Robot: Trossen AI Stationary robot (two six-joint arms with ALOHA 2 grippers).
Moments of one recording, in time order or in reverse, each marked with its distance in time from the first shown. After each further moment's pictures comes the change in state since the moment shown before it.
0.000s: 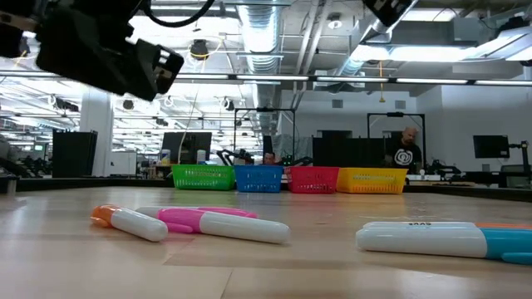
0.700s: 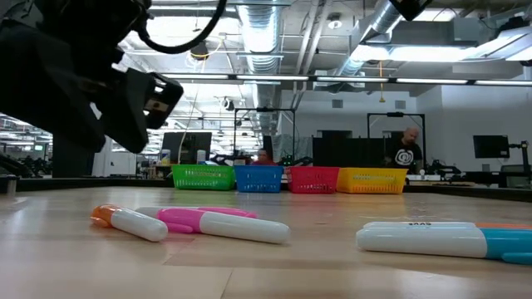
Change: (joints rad) left arm -0.167 0.324 0.037 0.270 -0.117 -0.167; right arm 0.110 0.000 -0.025 -0.007 0.093 0.026
